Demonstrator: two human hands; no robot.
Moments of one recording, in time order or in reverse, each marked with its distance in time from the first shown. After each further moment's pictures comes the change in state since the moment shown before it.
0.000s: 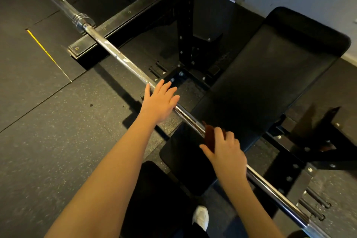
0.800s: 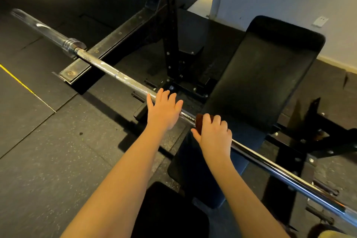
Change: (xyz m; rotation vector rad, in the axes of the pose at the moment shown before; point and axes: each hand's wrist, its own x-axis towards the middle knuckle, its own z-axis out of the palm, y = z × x) left_hand 0.015 -0.019 -0.001 -0.139 0.058 -0.022; right_hand 0.051 -0.086 0.024 -0.158 0.272 0.132
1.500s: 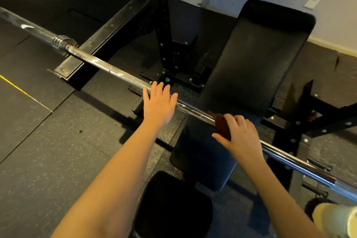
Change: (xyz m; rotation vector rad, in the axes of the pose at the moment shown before) left_hand -0.020 -0.012 0.004 0.034 0.041 0.048; right_hand -0.046 0.076 0.003 0.143 0.001 -0.056
